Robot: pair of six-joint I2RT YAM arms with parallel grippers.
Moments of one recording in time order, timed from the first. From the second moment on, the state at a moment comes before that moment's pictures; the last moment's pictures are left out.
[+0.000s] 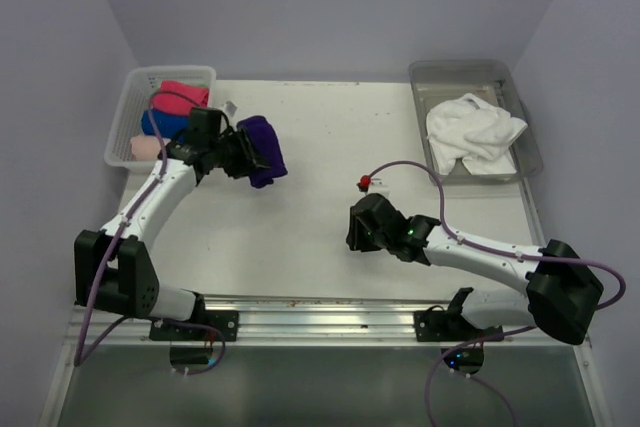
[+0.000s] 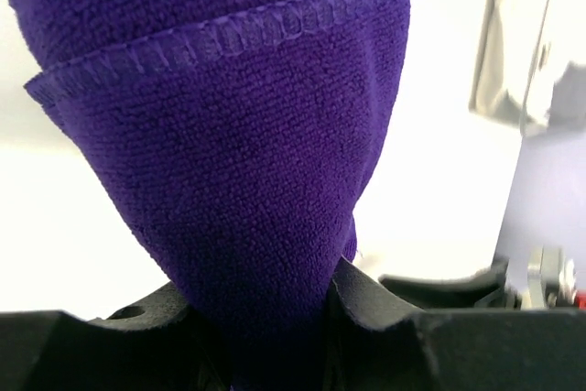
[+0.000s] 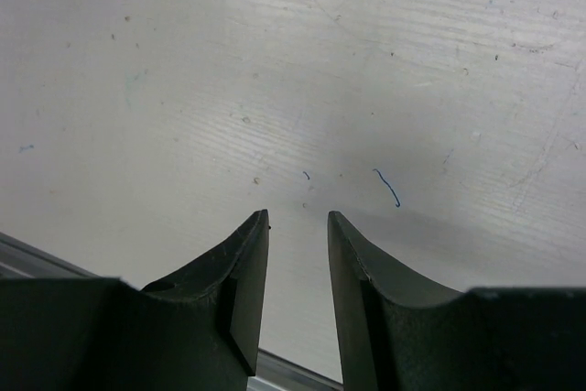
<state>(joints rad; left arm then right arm) -0.25 1.41 1.10 -0.52 0.36 -0.64 0.92 1.25 0.68 -0.31 0.22 0.75</state>
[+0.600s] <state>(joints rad) 0.28 1.48 1.17 -0.35 0.33 -0.77 0.93 1.26 0.74 -0.42 0.25 0.74</state>
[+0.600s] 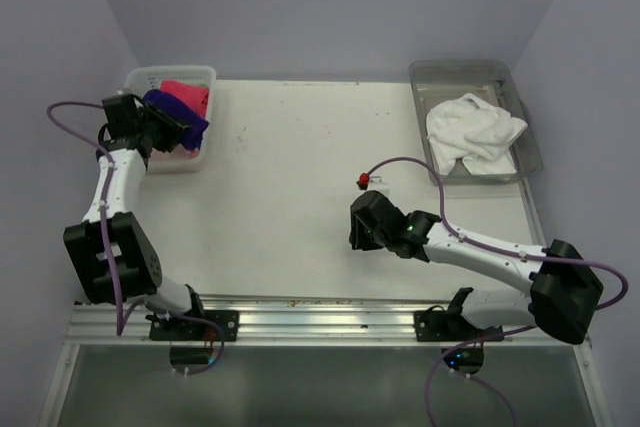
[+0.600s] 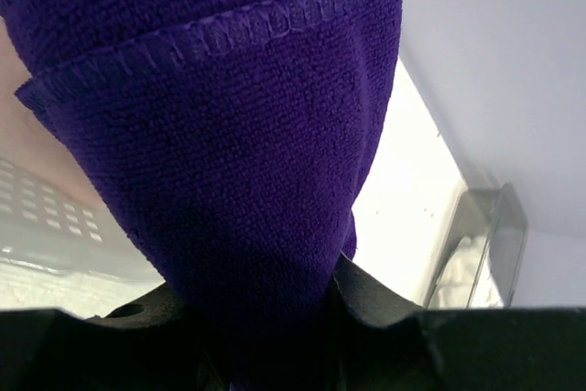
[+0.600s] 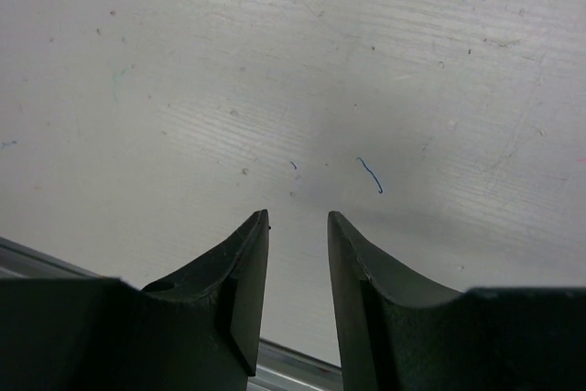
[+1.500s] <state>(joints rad) 0.34 1.73 1.10 0.04 0.25 -0.99 0.93 1.26 0.77 -0.47 0.26 0.74</state>
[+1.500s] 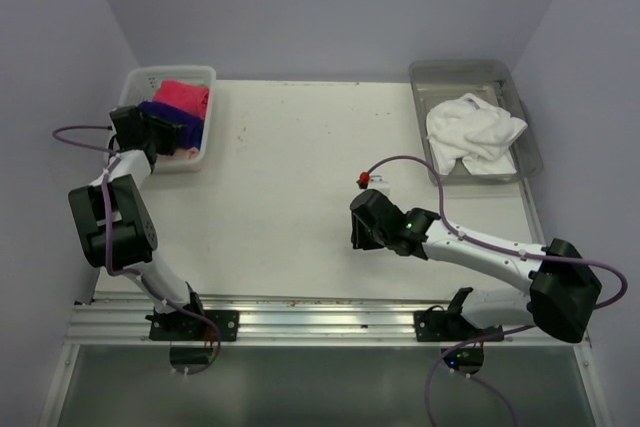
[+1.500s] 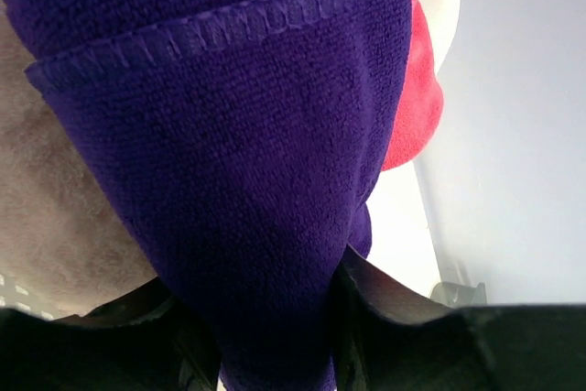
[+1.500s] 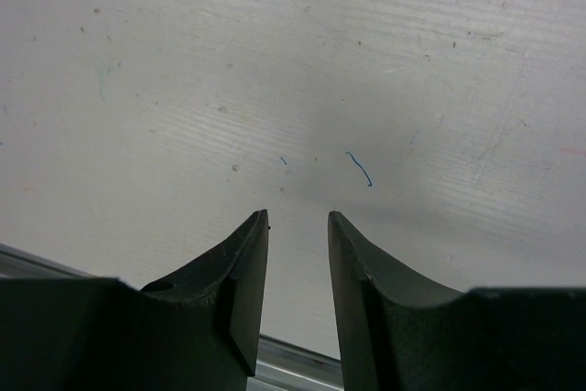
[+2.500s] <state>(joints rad) 0.37 1.59 1.45 -0.55 0.16 -0.85 0.93 1.28 0.77 -0.46 0.26 0.74</state>
